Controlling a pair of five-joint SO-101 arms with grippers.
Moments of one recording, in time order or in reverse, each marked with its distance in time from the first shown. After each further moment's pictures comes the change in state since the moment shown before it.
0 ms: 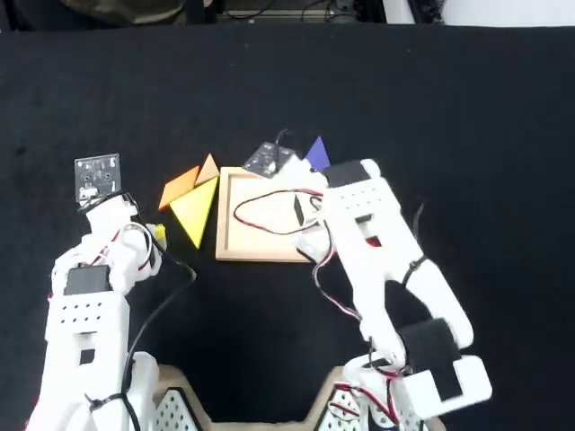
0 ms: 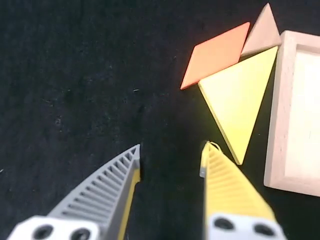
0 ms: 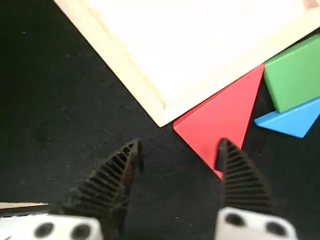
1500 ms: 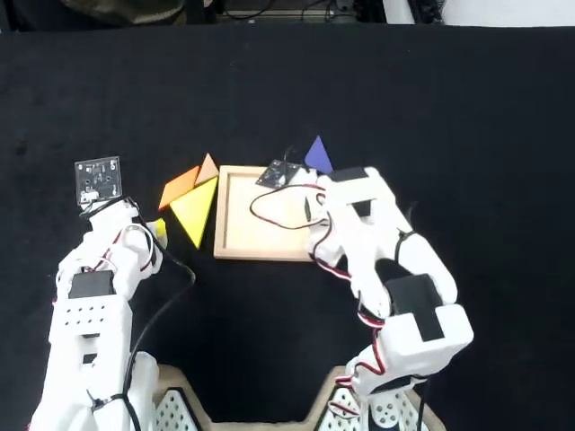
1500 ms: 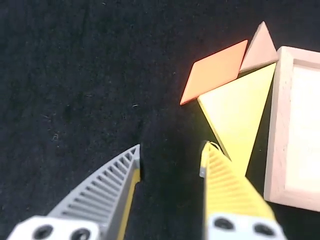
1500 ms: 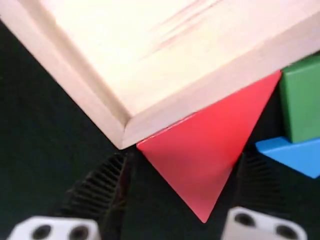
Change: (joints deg) left arm 0.0 0.0 4.0 -8.4 0.2; right arm 3.4 15.9 0.7 -11.4 6.5
